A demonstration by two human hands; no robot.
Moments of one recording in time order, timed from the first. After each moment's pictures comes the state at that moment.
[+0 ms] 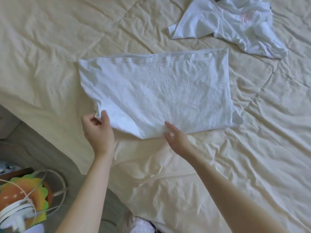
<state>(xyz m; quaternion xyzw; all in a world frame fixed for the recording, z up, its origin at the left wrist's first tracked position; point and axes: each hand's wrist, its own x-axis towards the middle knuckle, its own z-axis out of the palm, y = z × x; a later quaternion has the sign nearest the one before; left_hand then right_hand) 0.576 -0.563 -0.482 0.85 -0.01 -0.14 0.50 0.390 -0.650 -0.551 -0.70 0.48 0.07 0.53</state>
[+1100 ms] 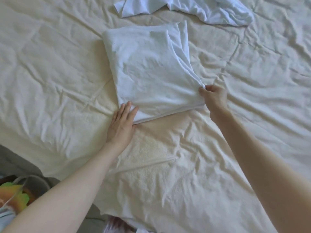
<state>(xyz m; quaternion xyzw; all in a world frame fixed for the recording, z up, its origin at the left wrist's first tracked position) 0.453 -0.611 -0.588 0.78 -0.58 -0.23 0.03 0.244 -0.801 -0.550 -0.46 0.72 -0.18 0.49</state>
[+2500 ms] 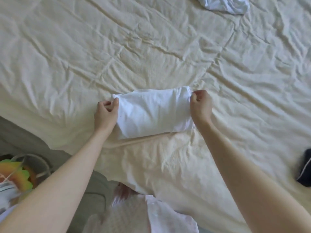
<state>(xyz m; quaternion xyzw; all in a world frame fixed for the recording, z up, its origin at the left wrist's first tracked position) 0.469 -0.560 -0.537 0.88 -0.12 -0.36 0.27 0.249 -0.696 -0.510 -0.52 0.74 -0.13 0.41</state>
